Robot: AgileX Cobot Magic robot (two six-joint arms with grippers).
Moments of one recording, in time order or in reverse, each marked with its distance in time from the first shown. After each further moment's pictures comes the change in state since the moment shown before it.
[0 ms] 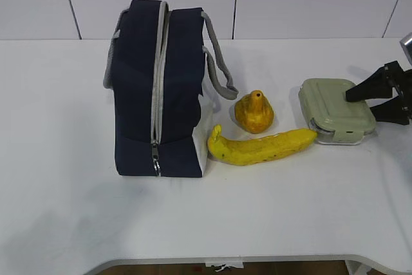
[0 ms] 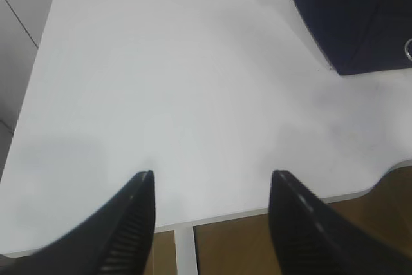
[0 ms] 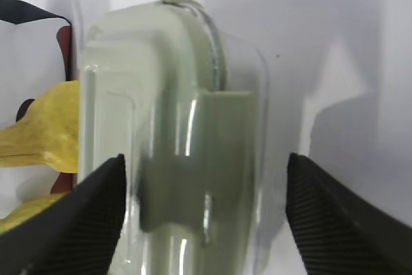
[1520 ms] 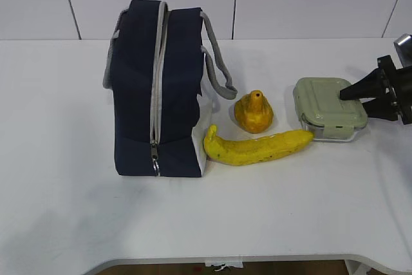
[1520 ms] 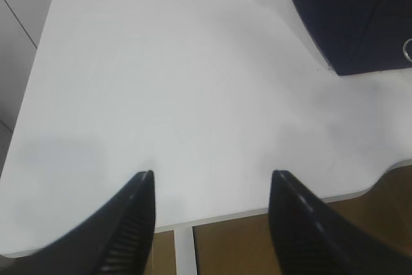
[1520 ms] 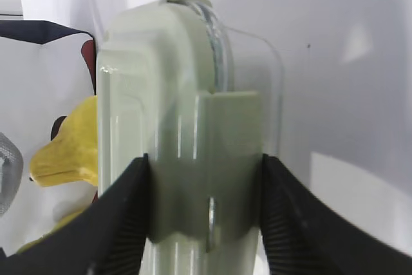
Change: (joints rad) left arm 0.000 0.000 0.000 0.000 0.000 0.000; right arm 0.020 0.010 -0.002 0.030 0.011 0.138
